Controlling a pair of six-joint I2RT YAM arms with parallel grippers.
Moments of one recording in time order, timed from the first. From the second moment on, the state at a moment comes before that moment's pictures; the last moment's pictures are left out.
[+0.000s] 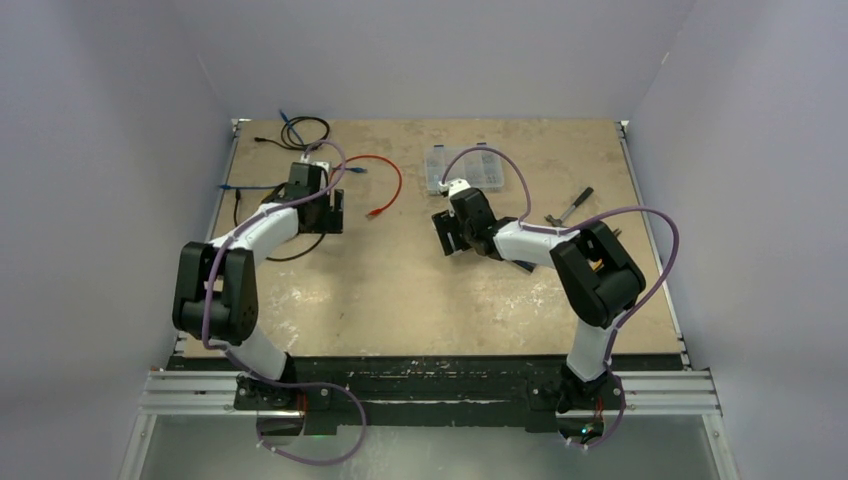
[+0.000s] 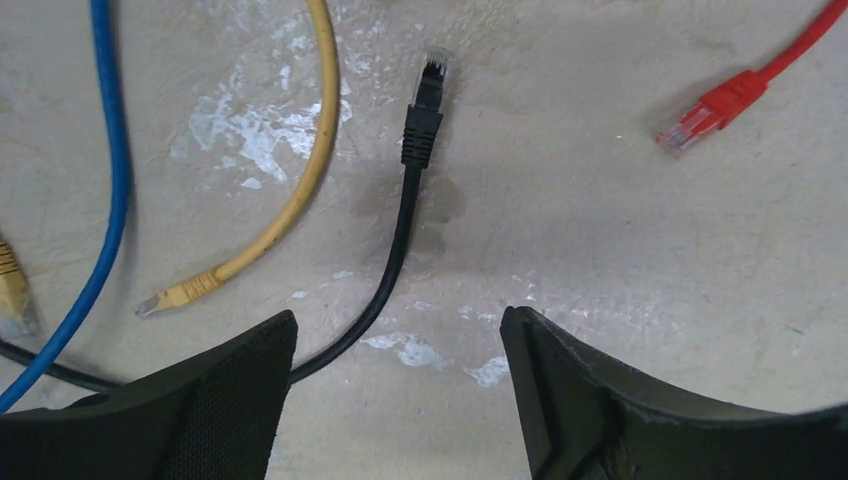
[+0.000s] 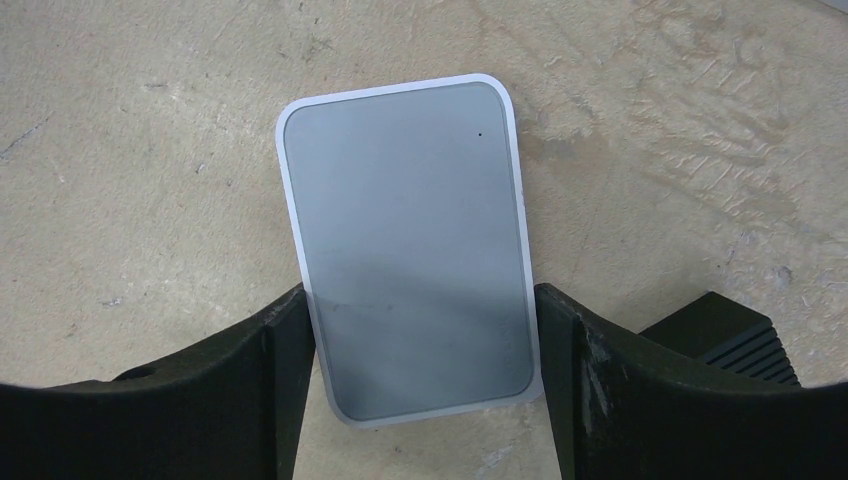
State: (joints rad) left arm -0.16 1.60 1.03 -0.36 -0.12 -0.13; right arm 0.60 1.83 1.03 -0.01 0.18 0.12
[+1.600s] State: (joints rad) left arm -0.11 1.34 1.49 -0.55 -0.65 0.01; right arm 0.59 1.66 0.95 -0.01 0.22 0.16
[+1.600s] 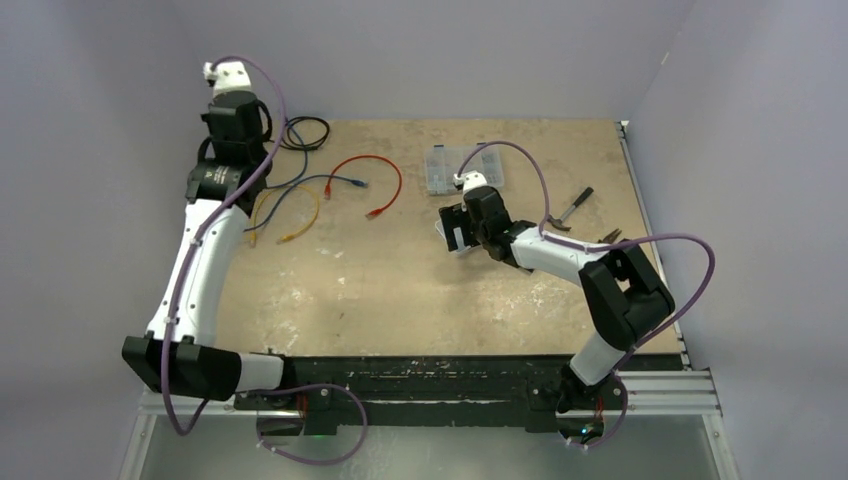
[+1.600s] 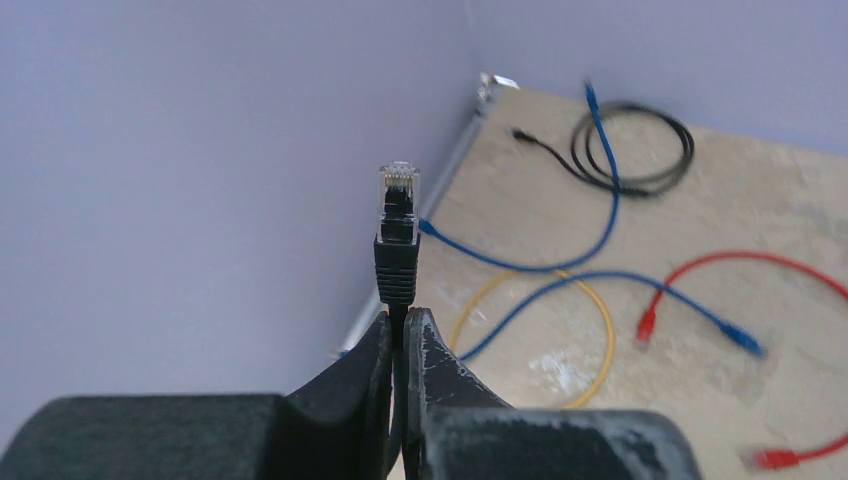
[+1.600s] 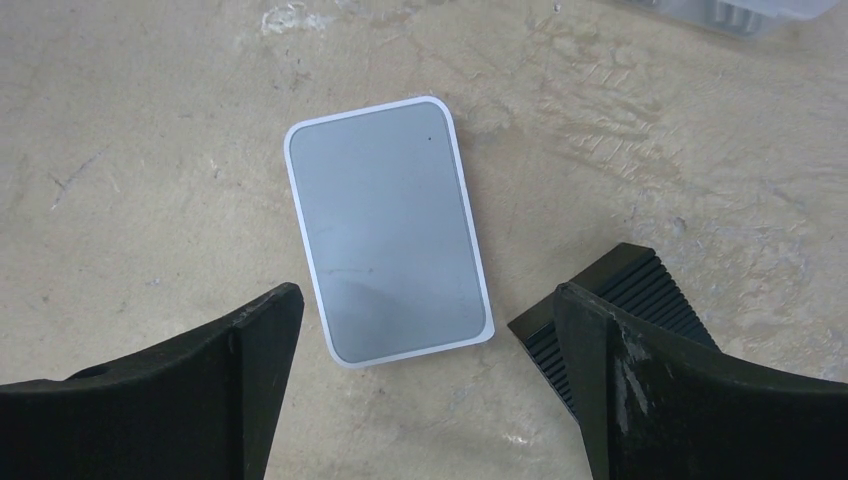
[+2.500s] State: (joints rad) left arm -0.13 1.24 1.20 -0.54 0.19 -0.03; right arm 0.59 1.45 0.85 0.16 -0.02 0.16
